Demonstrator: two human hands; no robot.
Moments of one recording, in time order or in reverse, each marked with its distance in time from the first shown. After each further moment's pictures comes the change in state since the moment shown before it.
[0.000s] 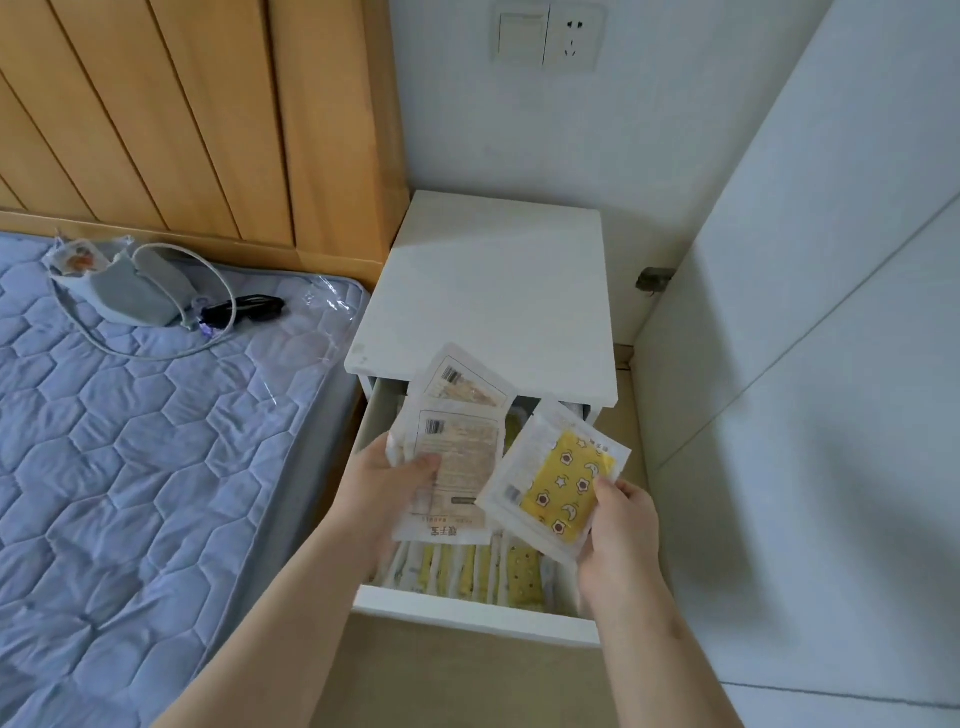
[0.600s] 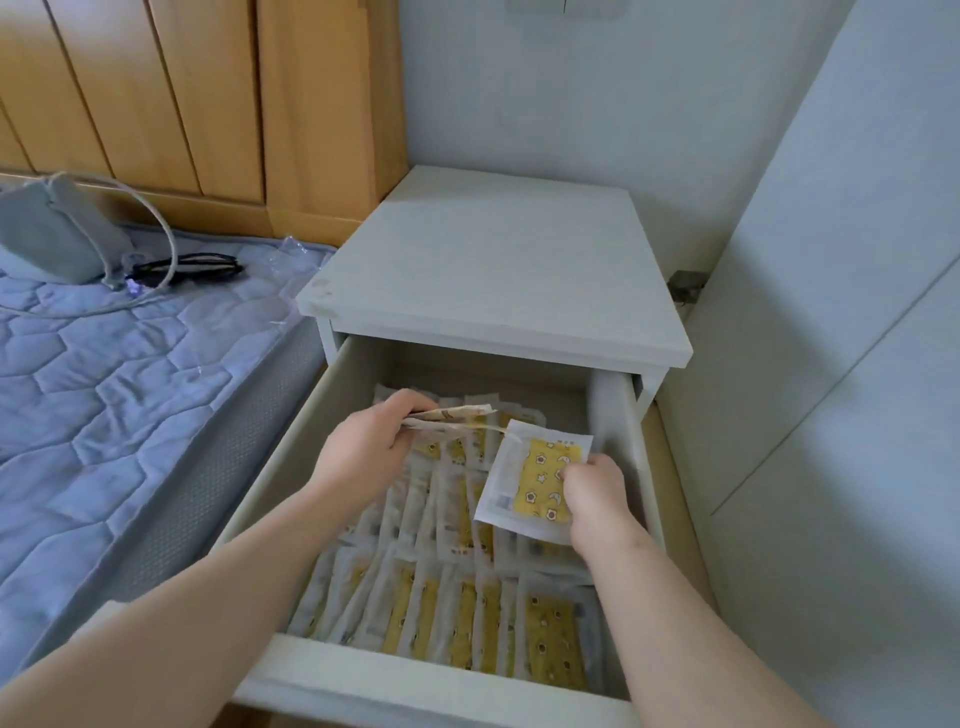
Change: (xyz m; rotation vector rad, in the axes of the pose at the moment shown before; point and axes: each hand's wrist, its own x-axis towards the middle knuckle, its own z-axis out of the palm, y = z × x) left_hand 0.228 -0.191 0.003 0.960 0.068 0.531; right_hand 0.280 0.141 0.036 -0.400 -0.066 -0.069
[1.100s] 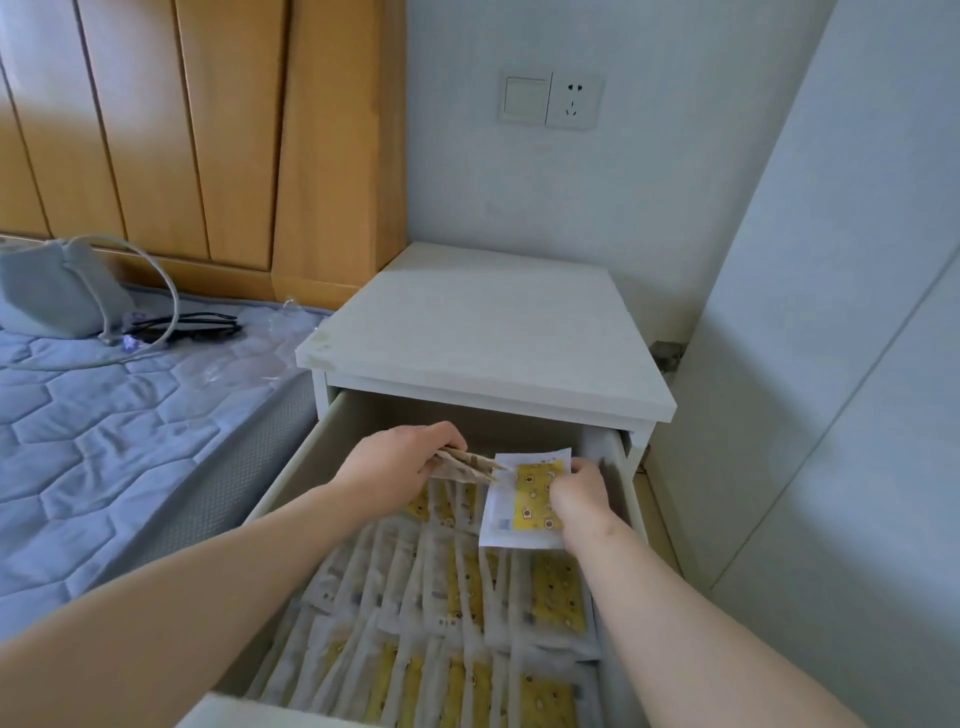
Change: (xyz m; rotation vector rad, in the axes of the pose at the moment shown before) left_hand 0.001 -0.016 0.031 0.301 -0.034 0.270; right_hand 0.042 0.027 0.017 -0.065 0.002 -0.283
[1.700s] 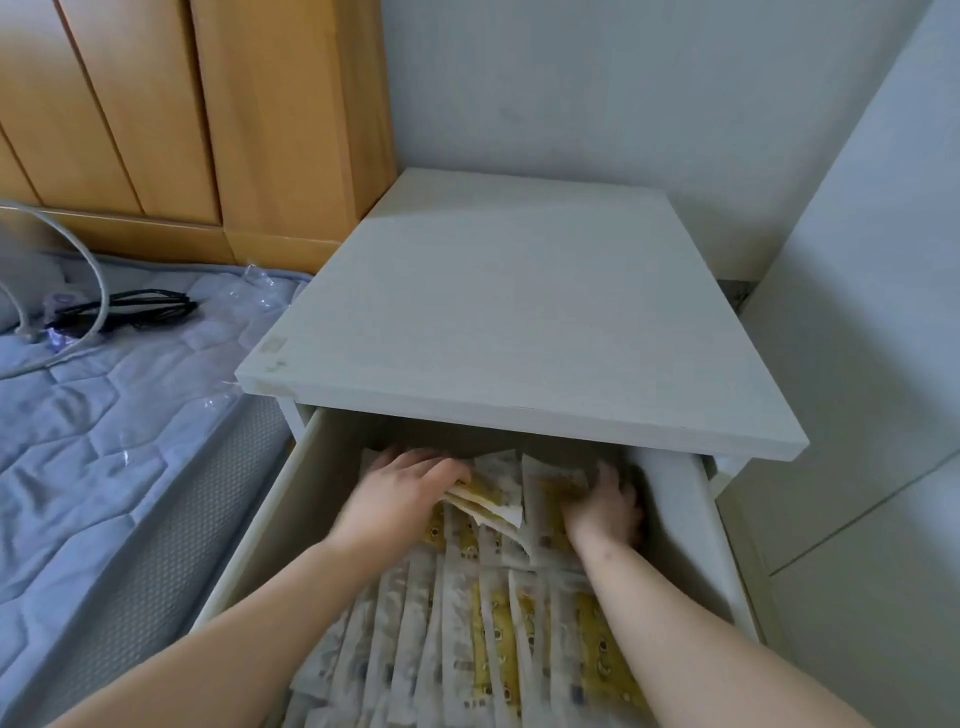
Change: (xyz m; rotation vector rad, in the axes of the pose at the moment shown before) left_hand 0.088 -0.058 0.031 0.194 0.092 0.164; right_hand 0.121 -0.012 0.043 -0.576 0.141 -0.083
